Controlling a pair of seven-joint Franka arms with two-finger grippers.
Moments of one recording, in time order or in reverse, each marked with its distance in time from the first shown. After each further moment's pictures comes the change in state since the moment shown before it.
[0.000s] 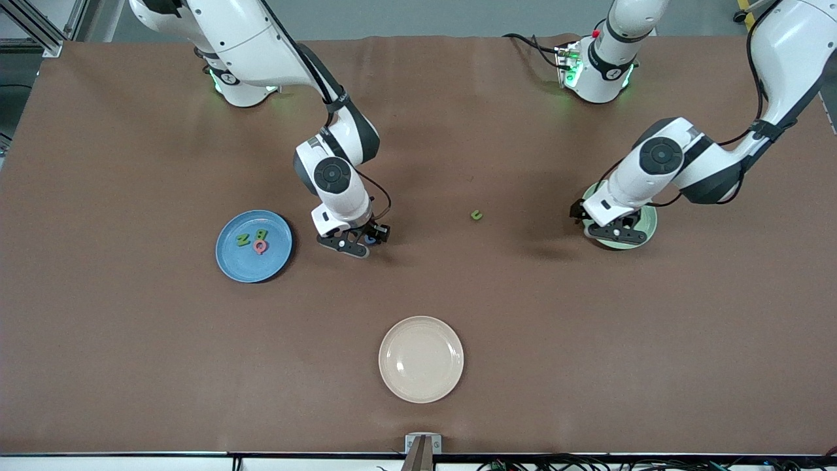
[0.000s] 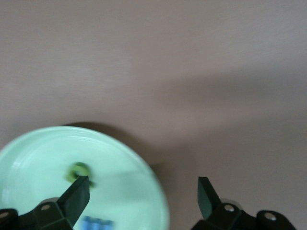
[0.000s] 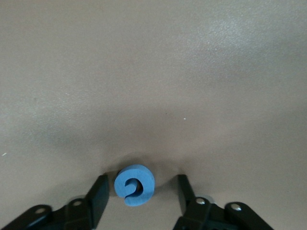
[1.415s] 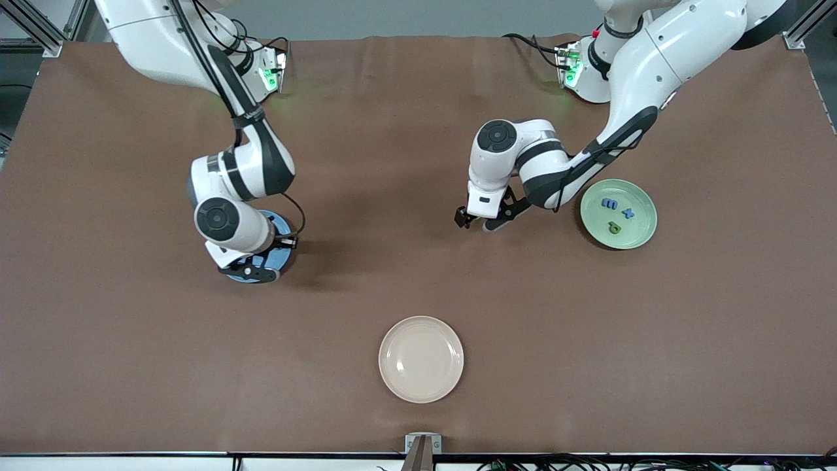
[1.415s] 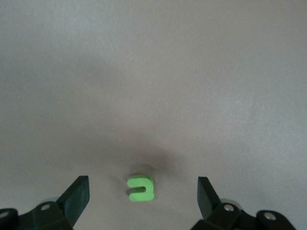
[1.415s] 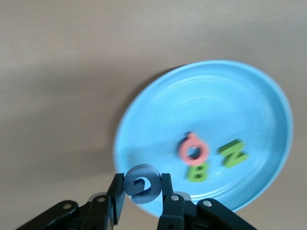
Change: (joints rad) left arm -0.877 0.020 0.372 0.269 -0.072 0.117 -1.132; right arm -0.323 -0.158 -0.055 -0.004 -0.090 -0.418 -0.488
